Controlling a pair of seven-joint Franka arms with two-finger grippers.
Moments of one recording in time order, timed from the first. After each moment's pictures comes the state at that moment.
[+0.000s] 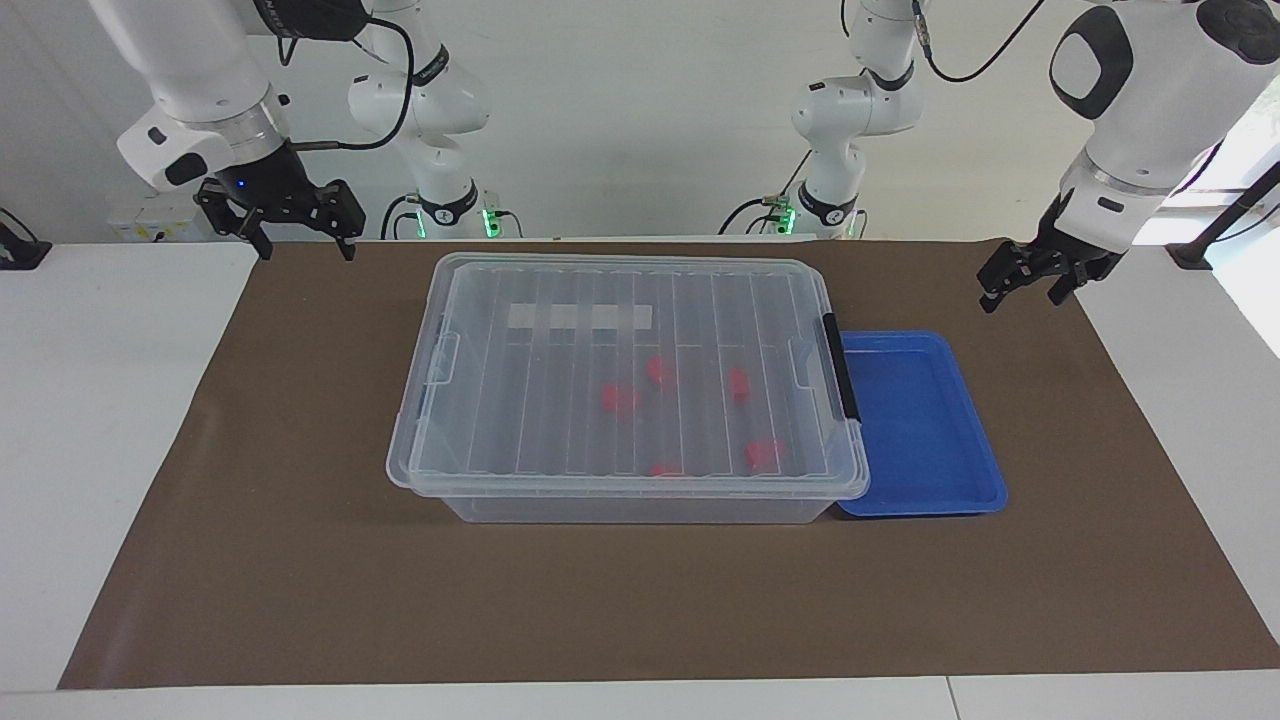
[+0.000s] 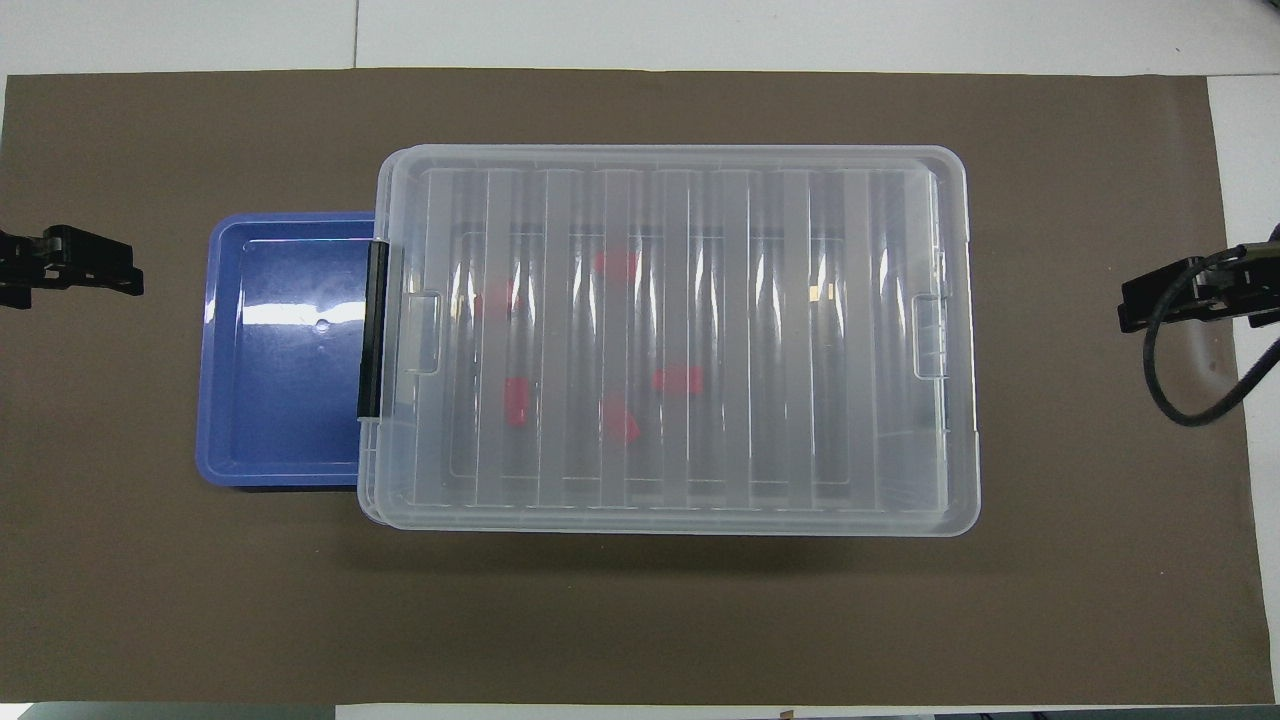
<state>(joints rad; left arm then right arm) 0.04 0.02 -0.06 -1.62 0.00 1.65 -0.06 0.01 0.01 0.03 -1.50 -0.05 1.45 0.03</state>
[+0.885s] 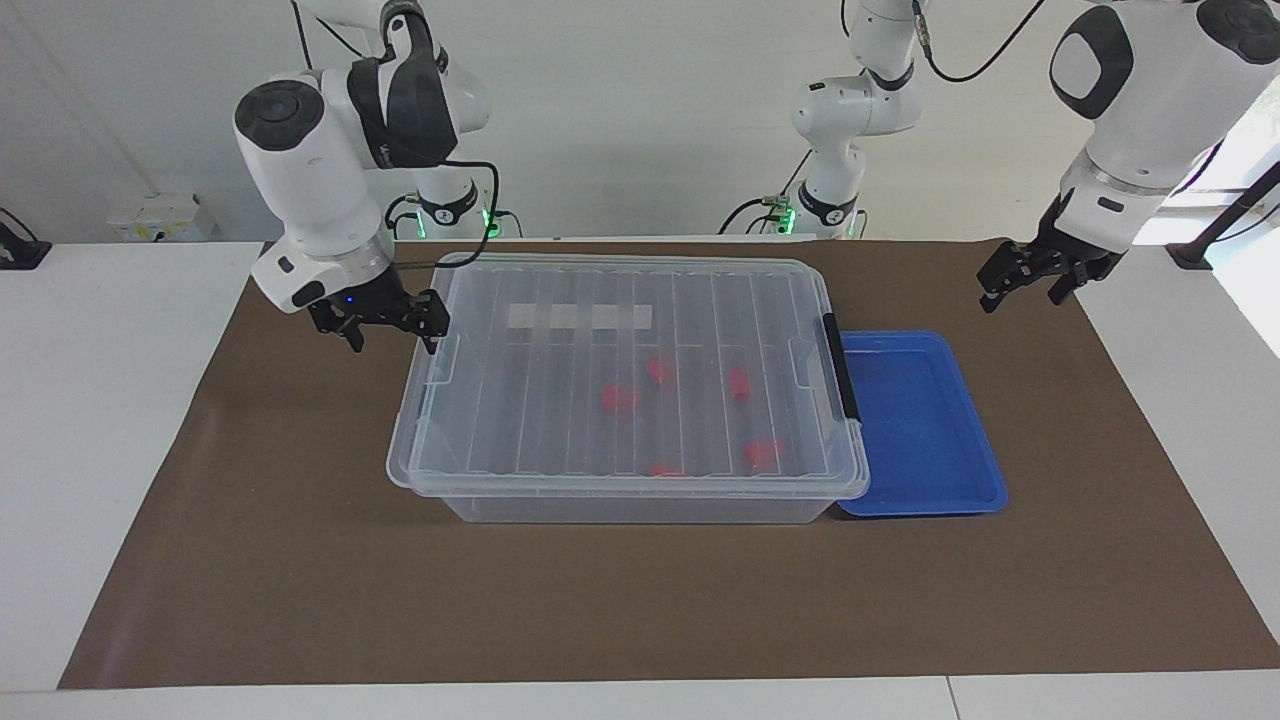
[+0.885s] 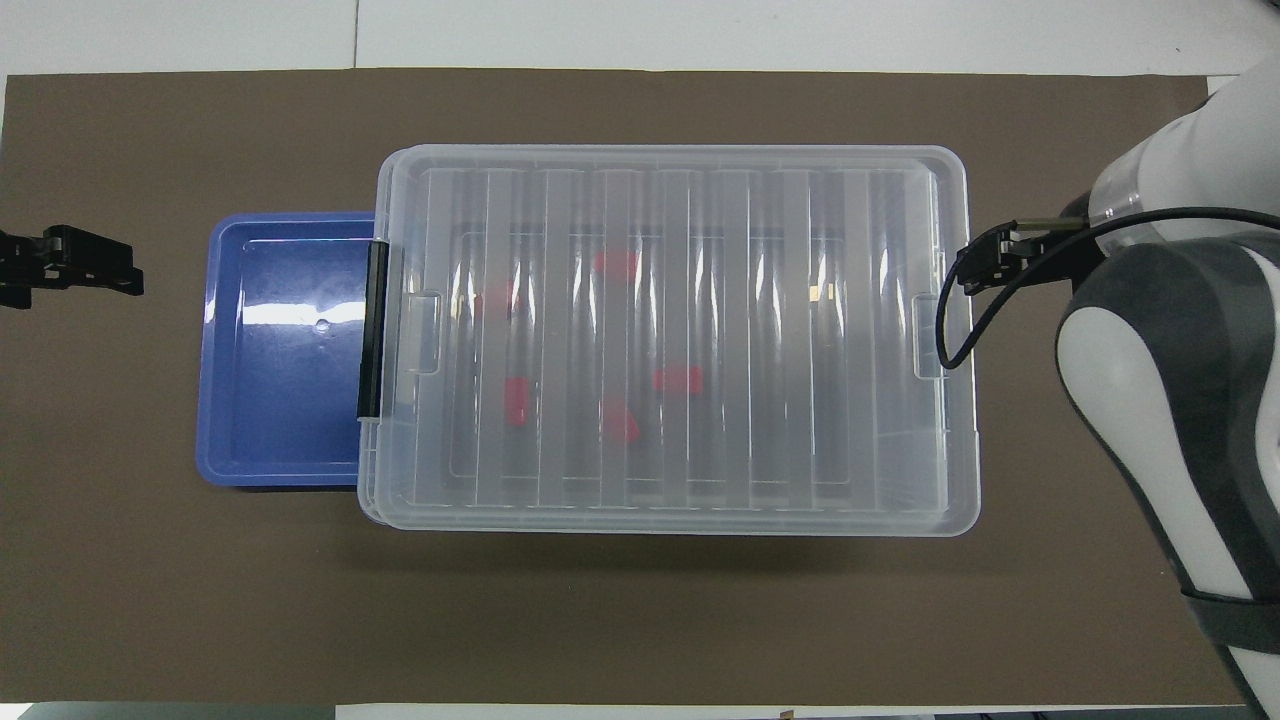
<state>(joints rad) 0.04 0.02 -0.06 -1.62 0.00 1.65 -0.06 0.01 0.11 0.14 -1.74 -0.04 1.82 0.21</state>
